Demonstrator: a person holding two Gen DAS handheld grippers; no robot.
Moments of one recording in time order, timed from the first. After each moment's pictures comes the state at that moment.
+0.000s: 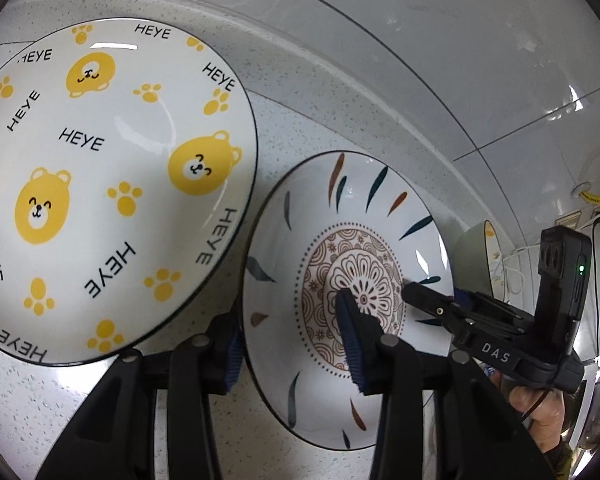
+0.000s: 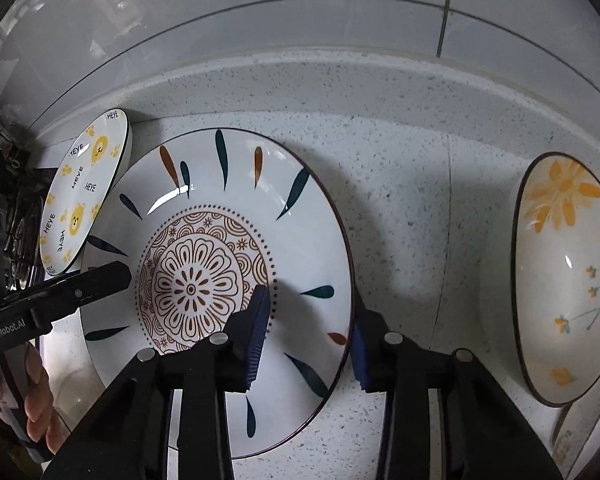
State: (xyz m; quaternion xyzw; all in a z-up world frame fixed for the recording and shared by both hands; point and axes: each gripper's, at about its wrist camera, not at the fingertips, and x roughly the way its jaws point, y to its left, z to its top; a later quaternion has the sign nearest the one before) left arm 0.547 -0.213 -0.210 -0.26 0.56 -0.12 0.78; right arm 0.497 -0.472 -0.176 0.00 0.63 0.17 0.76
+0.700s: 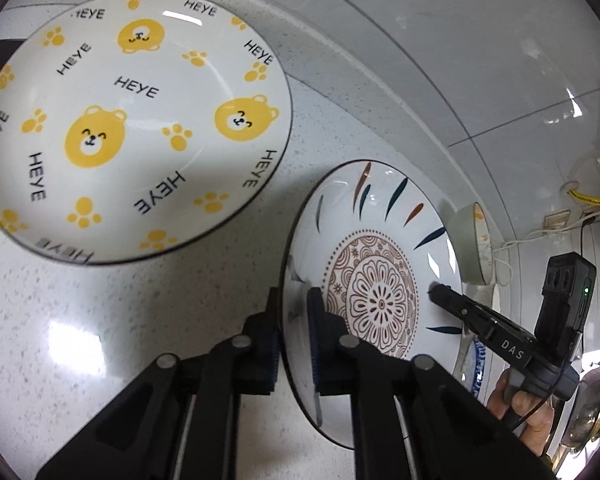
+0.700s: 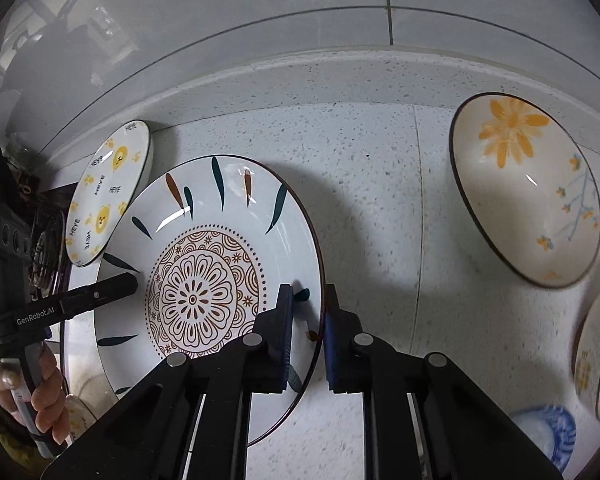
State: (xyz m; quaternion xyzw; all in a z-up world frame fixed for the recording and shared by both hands) left arm 0.508 -0.185 -0.200 -0.28 0.57 -0.12 0.76; right arm 0.445 -0.484 -0.148 0.06 0.61 0.15 0.77
